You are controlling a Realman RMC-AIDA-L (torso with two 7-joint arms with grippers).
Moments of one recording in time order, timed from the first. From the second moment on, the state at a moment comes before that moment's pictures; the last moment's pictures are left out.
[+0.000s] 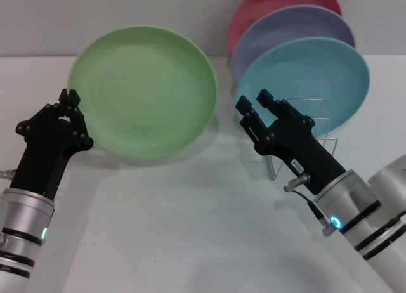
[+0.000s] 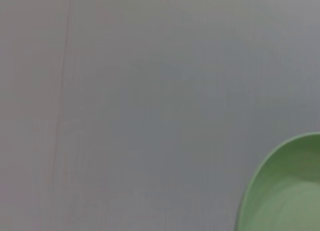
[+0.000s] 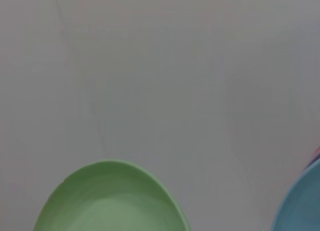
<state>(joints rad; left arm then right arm) -0.32 -2.08 -0.48 -0.44 2.00 1.32 0.07 0.52 2.09 0.07 0.44 -1.80 -1.30 0.26</state>
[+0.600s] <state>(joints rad) -0.33 -2.08 -0.48 -0.43 2.01 1.32 0.10 0.58 2.08 0.07 0.42 -1.80 -1.26 0.23</state>
